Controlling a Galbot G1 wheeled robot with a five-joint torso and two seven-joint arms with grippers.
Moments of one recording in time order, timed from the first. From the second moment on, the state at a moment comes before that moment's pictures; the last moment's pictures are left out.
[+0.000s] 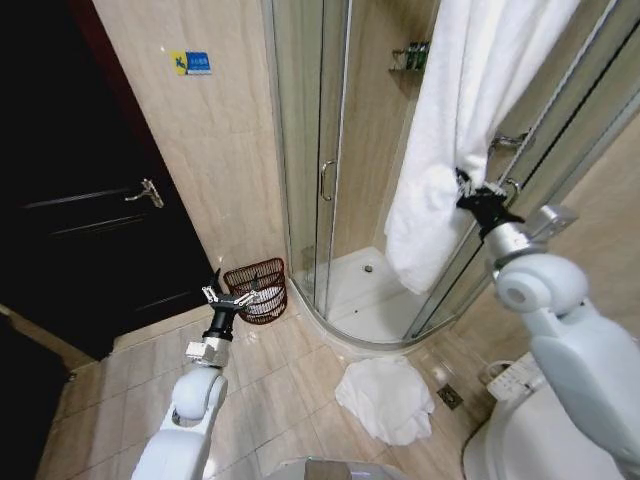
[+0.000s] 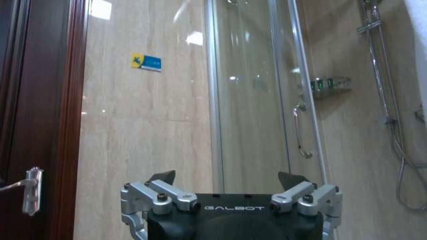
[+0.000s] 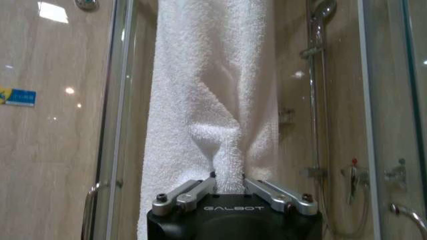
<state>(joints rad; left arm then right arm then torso) 1.44 -1.35 -0.58 -2.01 -0.15 -0.26 0.01 -0.88 0.77 0.49 2.13 0.83 -0.30 0.35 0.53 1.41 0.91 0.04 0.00</state>
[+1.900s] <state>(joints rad) 1.47 -1.35 -0.58 -2.02 -0.20 -0.32 0.01 -1.62 1.45 0.52 2.50 0.05 0.02 0.20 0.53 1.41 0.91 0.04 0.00</state>
